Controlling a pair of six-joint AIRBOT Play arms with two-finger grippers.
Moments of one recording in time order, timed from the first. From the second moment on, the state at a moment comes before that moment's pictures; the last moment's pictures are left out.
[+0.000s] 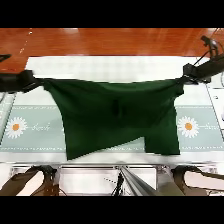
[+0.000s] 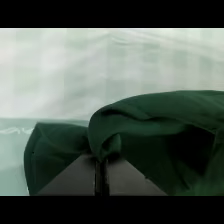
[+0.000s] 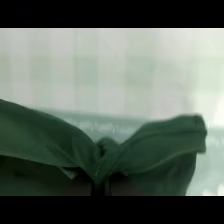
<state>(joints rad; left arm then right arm) 0.15 -0.98 1.07 1.05 -1.14 -1.48 -0.19 -1.46 1.49 -1.16 1.43 1.47</state>
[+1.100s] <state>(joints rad) 0.00 -1.30 1.08 1.12 -1.34 -1.49 -0.33 -1.46 1.51 -1.48 1.26 1.43</state>
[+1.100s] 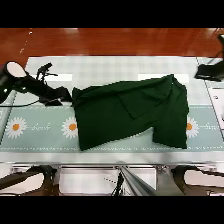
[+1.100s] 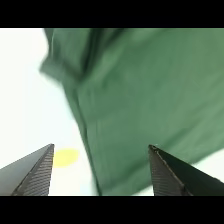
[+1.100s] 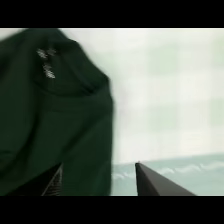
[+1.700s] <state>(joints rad) -0.10 -1.01 0.51 0.94 -1.28 -1.50 -0.59 -1.36 1.29 -1.31 1.28 1.38</state>
